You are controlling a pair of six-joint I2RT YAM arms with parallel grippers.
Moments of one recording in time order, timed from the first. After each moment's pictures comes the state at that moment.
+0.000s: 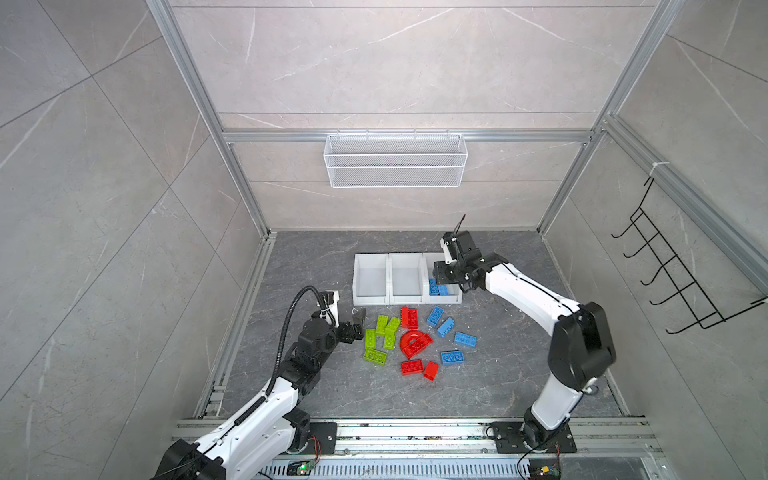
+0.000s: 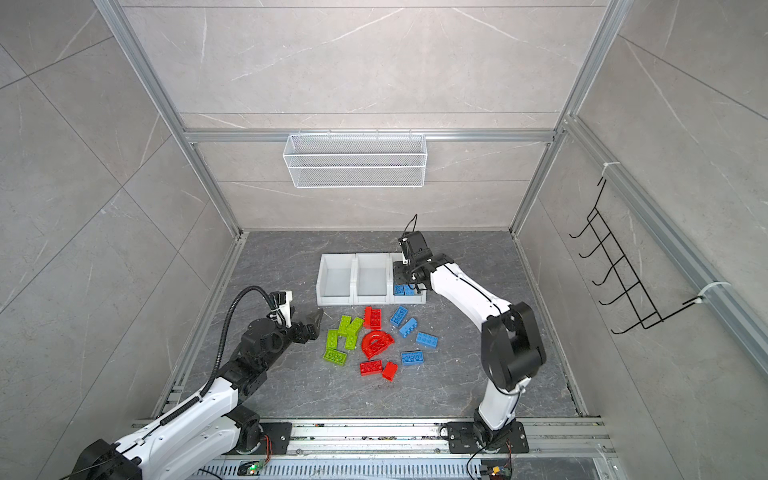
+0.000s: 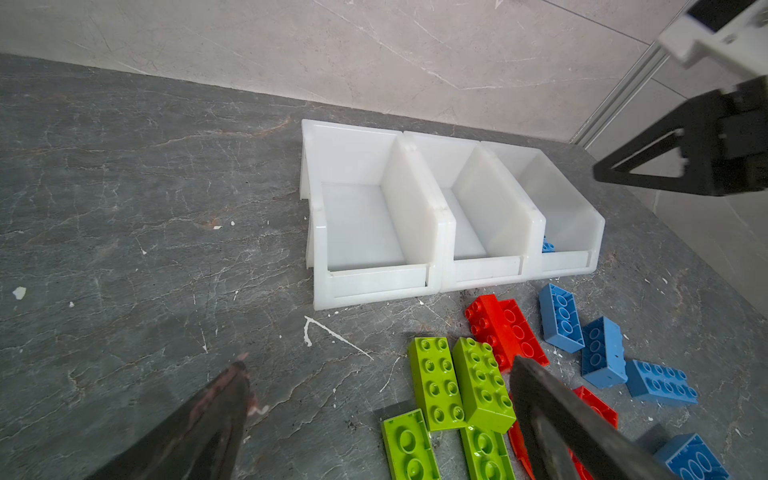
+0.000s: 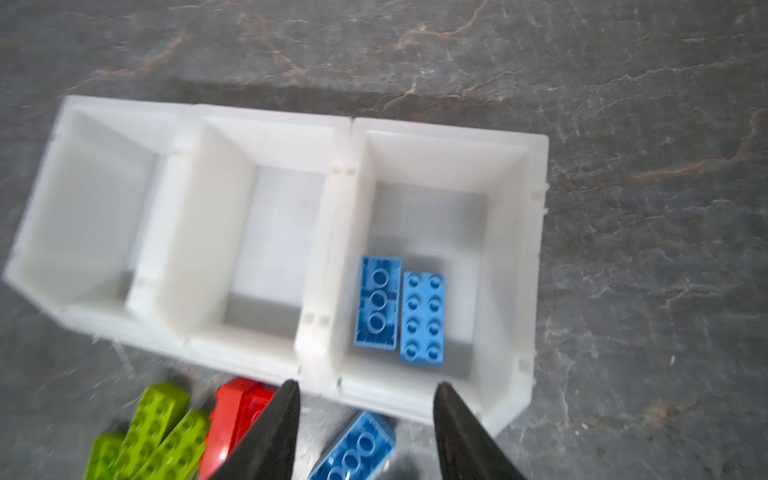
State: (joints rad) left arm -0.47 0.85 0.29 0.25 -0.07 -0.31; right arm 0.48 1.72 1.39 -0.57 0.05 0.29
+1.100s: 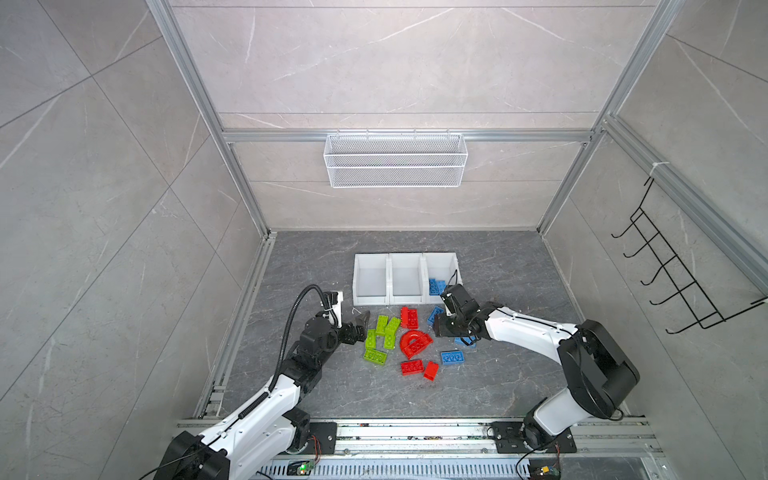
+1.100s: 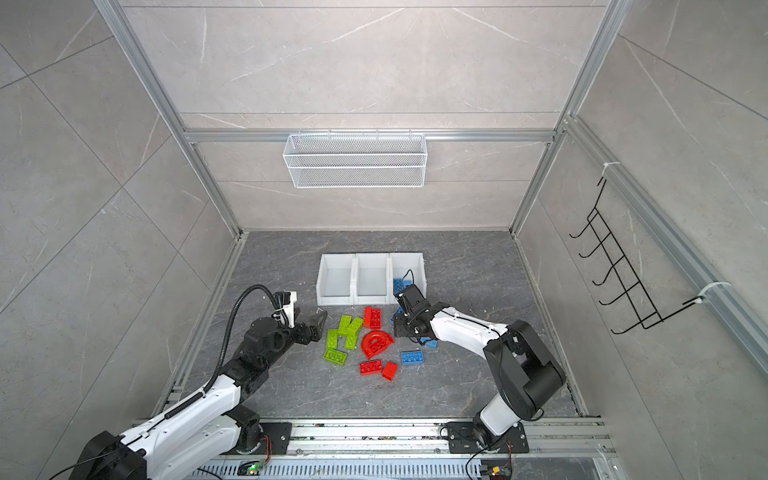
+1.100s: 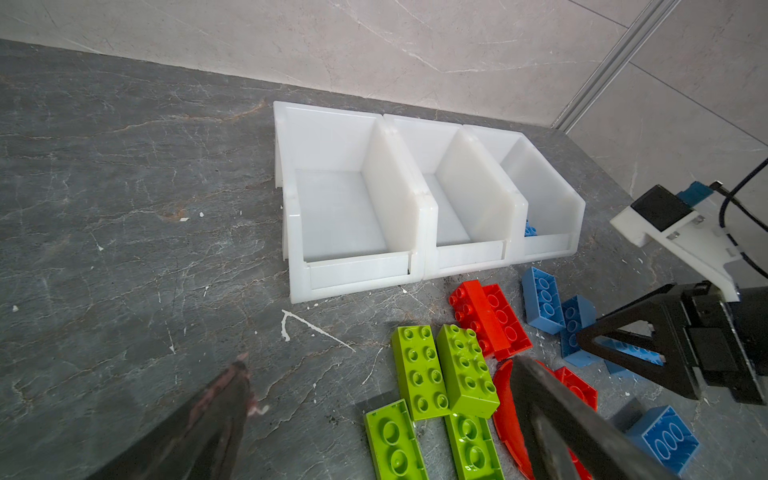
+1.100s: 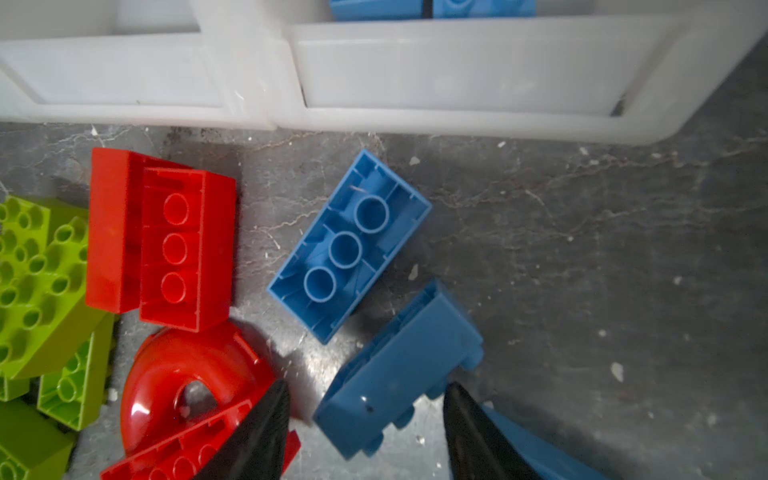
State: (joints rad) left arm -0.47 0.90 0.29 0.27 0.01 -0.31; right arm 0.61 1.60 0.89 -0.38 0.03 0.52
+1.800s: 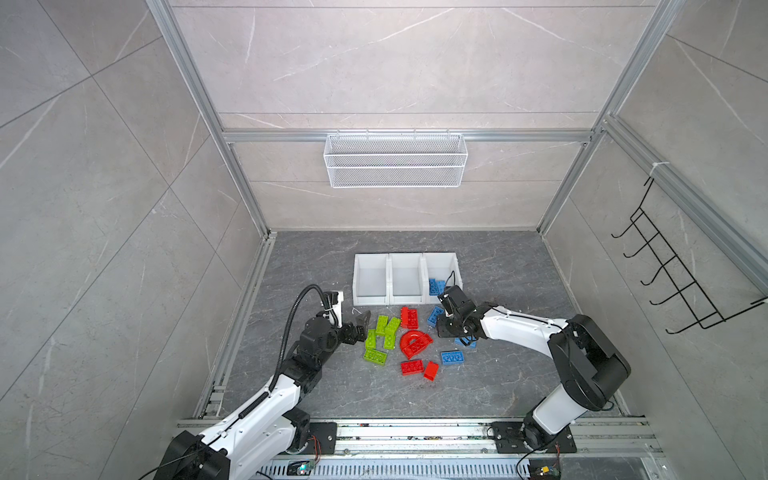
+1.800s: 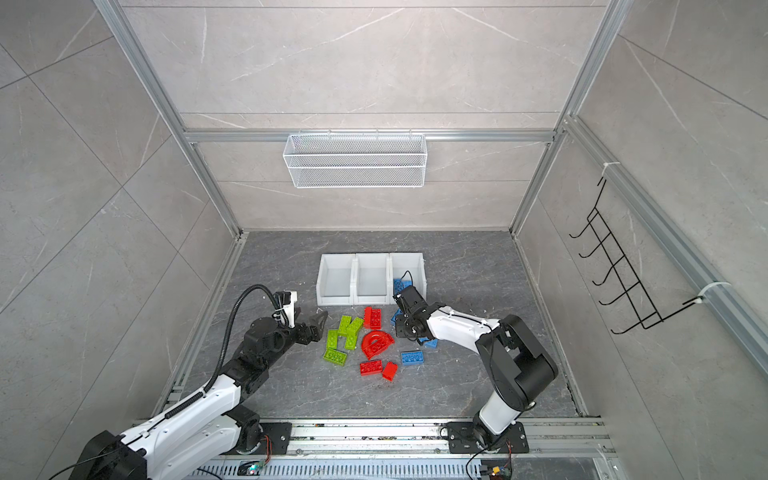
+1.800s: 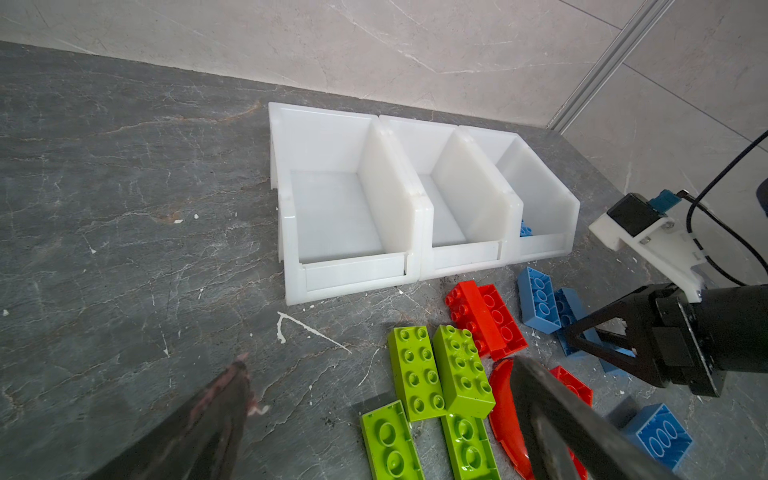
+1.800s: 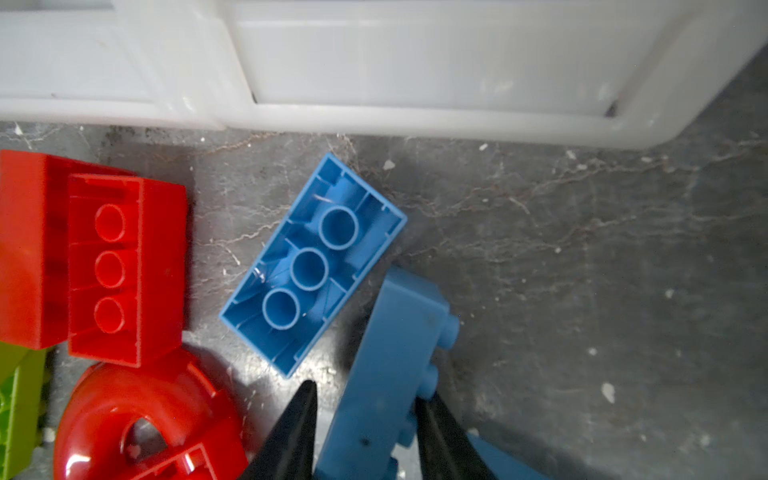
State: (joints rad) left arm -0.47 0.90 0.29 0.28 0.01 -0.31; right arm 0.61 1.65 0.89 -0.37 0.08 0.51
